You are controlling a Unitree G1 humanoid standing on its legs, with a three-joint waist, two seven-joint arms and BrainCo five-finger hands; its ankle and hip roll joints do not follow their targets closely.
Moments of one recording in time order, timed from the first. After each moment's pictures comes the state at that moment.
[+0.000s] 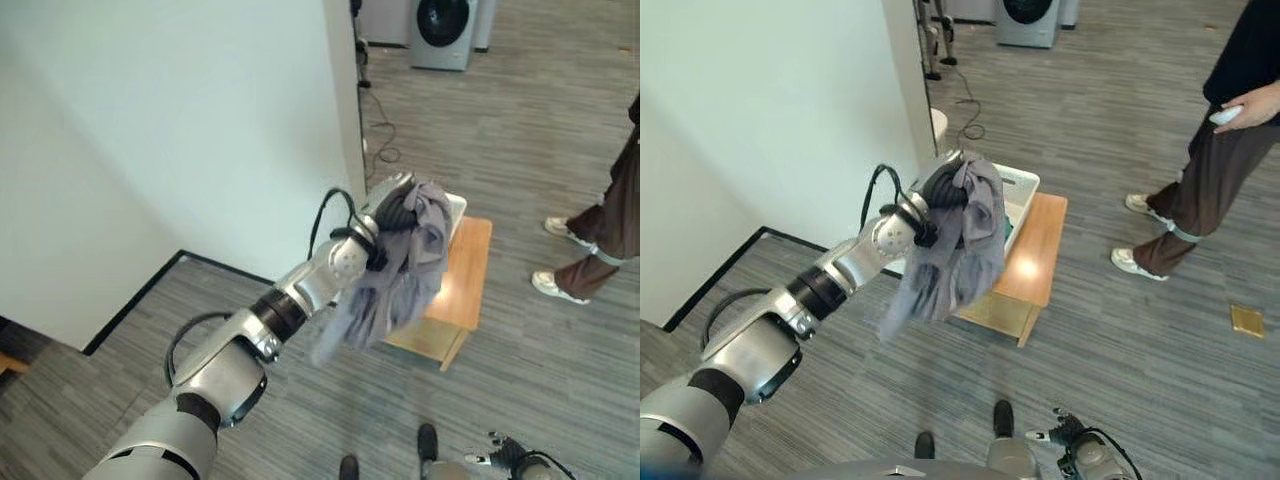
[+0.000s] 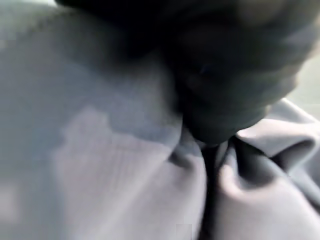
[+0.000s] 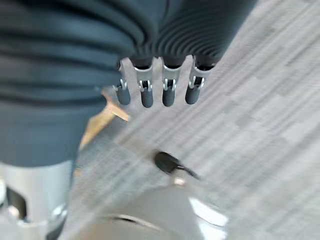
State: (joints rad) left arm -1.01 0.31 -0.73 0.54 0.14 -0.12 0.24; right arm -0.01 -0.37 0.37 1.12 -0.05 -0.02 -0.04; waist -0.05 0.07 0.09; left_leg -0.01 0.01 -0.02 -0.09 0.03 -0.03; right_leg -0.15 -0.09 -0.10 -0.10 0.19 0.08
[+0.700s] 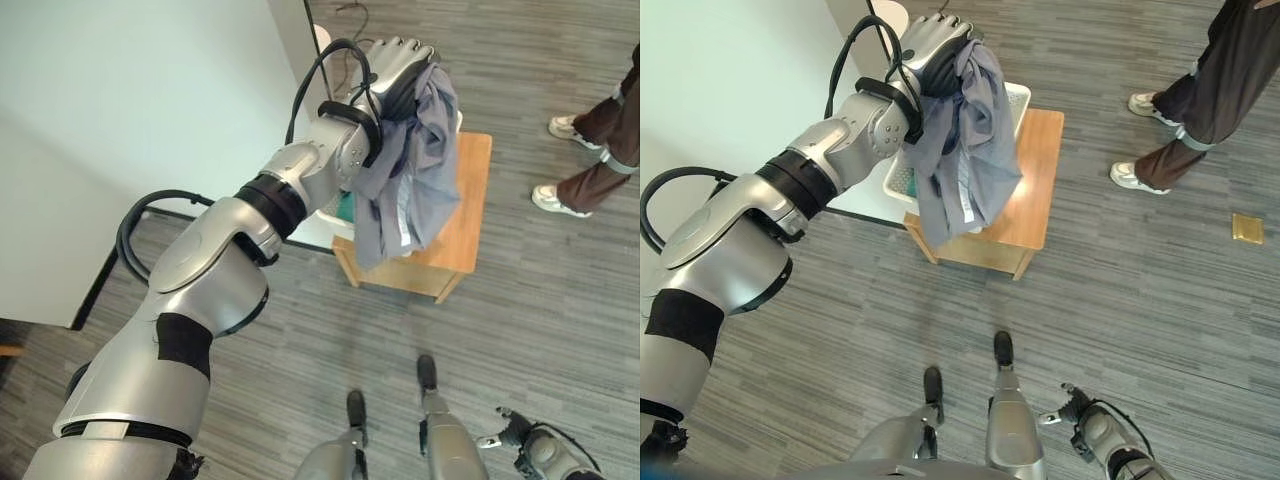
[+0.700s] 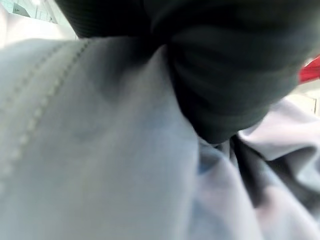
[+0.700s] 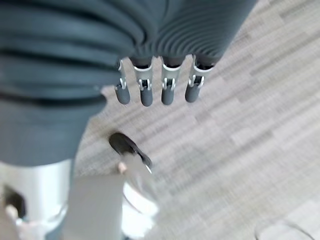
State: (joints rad) left arm -1.59 0.36 -0.98 0.97 0.33 -0.08 0.31; right arm -0.11 -0.41 0.45 1.16 -0.15 -0.05 -0.04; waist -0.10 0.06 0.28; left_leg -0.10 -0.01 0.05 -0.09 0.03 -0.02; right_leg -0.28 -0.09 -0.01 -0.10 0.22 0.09
